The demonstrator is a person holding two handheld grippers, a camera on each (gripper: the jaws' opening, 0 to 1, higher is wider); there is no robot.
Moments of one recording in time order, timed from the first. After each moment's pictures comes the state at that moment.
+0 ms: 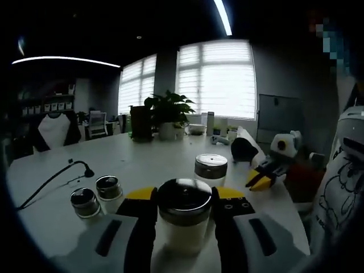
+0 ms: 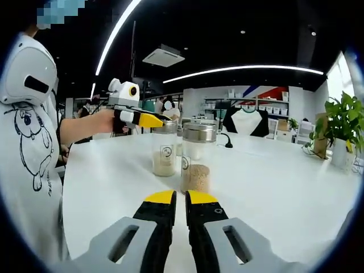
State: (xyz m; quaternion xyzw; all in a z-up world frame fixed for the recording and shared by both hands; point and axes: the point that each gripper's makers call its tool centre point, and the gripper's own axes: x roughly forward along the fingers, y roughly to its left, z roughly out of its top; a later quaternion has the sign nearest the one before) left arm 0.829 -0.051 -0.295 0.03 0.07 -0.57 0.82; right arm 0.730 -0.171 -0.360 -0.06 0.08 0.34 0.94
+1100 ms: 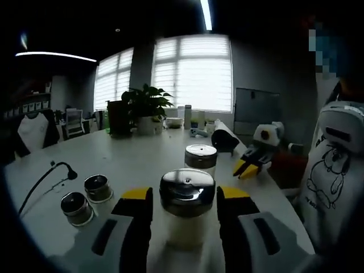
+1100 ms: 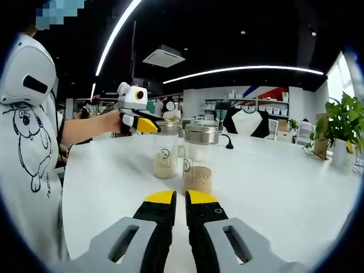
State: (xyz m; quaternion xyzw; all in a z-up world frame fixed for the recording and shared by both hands) left arm 0.823 -0.049 -0.301 0.05 0.08 -0.63 0.77; right arm 0.732 -0.167 -0.357 -0.05 0.08 0.34 0.94
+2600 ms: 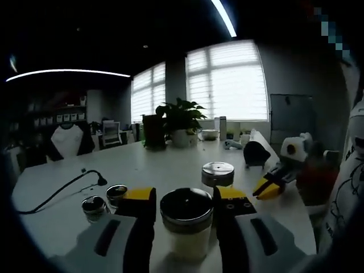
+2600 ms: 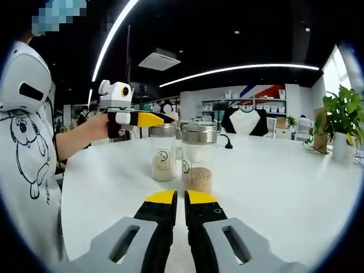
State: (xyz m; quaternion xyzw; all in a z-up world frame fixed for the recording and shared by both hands) left arm 0.831 -0.054 -0.283 0.04 0.04 -0.52 0.85; right arm 0.736 -0.165 -0.359 -0.03 0.07 0.33 0.94
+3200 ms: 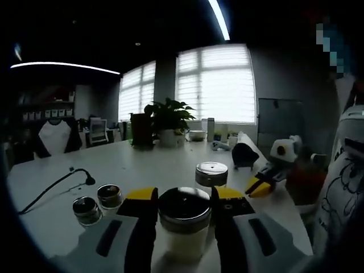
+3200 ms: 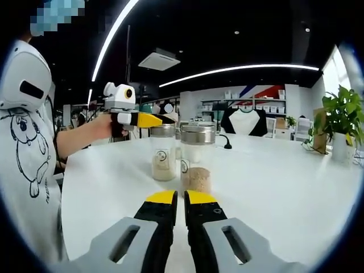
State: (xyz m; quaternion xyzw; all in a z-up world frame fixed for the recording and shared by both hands) left arm 0.832 -0.055 -0.285 0.03 0.05 -0.57 0.82; right arm 0.736 -0.168 -0.359 -0.03 0.07 0.33 0.94
